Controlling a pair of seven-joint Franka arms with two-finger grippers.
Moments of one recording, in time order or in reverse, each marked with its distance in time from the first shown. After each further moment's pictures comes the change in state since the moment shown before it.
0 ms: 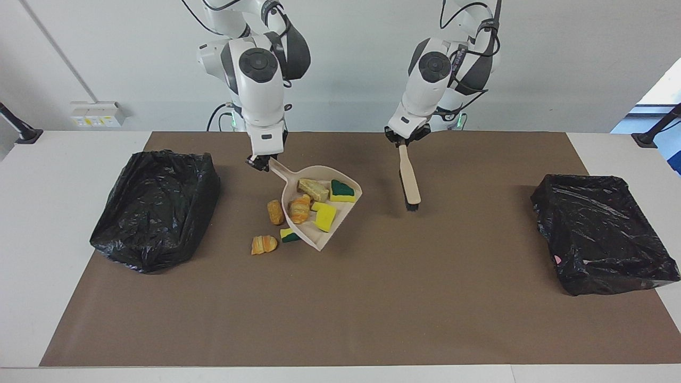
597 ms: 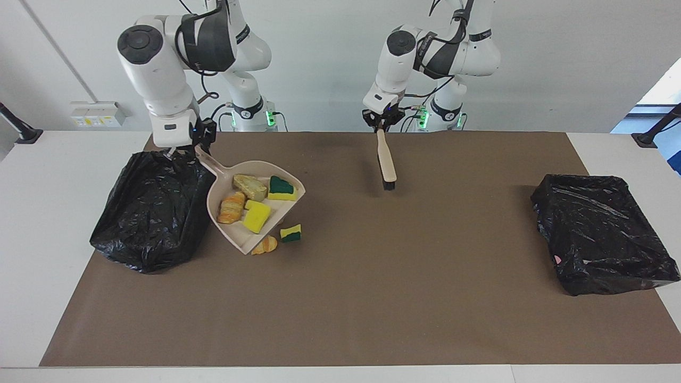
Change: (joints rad) left arm -0.082 -0.141 -0.196 -0.185 -0.143 0.197 -0.172; right arm -0.307 -0.018 -0.009 0.089 -0.003 -0.084 -0.271
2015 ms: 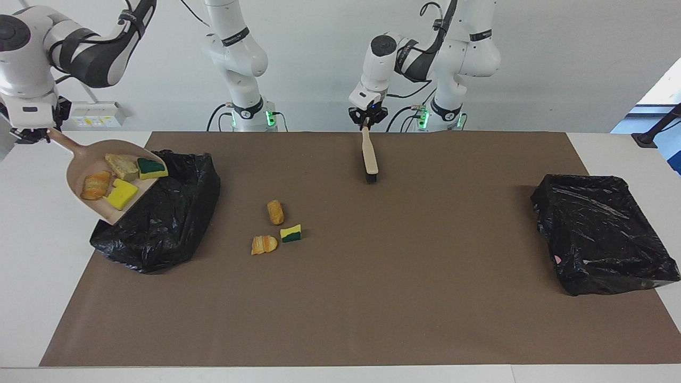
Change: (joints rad) left arm -0.067 -0.019 -0.097 -0.128 -0.112 0.135 0.004; right arm -0.436 0.010 0.003 -0.047 -0.553 0.216 -0.611
